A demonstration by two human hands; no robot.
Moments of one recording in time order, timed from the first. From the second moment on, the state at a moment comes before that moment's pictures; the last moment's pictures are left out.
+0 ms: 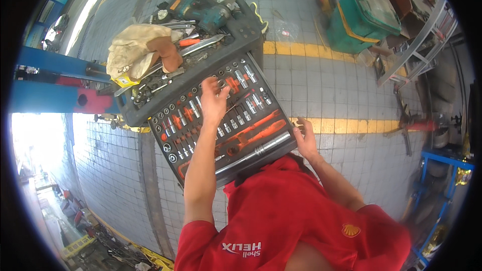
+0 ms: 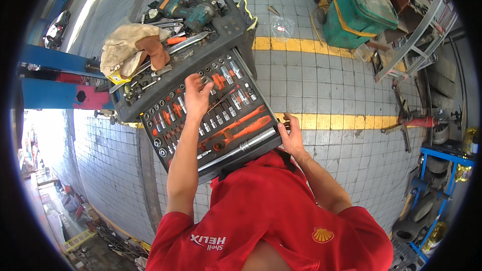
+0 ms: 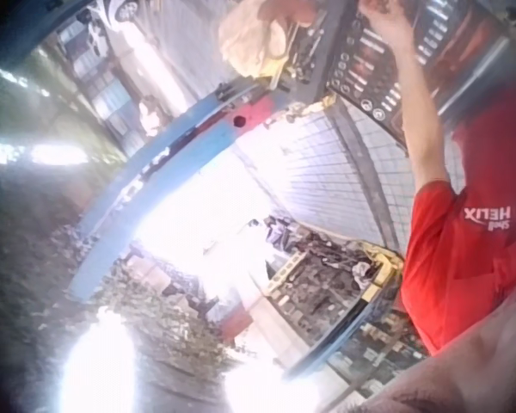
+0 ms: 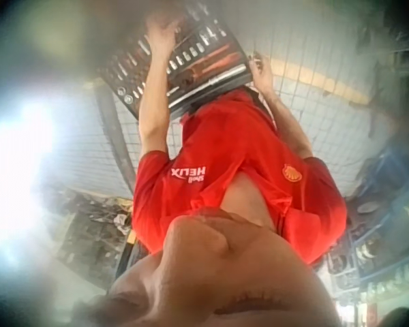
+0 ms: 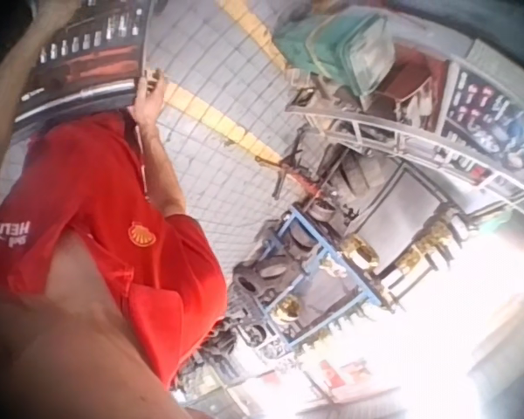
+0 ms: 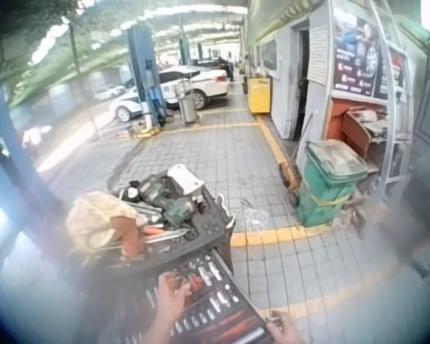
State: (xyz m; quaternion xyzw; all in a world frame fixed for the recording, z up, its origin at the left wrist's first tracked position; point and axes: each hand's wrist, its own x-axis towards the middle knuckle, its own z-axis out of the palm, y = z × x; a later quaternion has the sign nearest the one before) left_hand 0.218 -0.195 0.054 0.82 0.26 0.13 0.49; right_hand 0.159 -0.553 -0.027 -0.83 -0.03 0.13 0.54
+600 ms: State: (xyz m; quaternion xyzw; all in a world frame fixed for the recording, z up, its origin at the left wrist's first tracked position) left_hand -0.020 -0.139 0.060 0.33 0.34 0.14 0.87; right_hand 0.321 -0.377 -0.117 -0.70 0.23 0.22 0.64
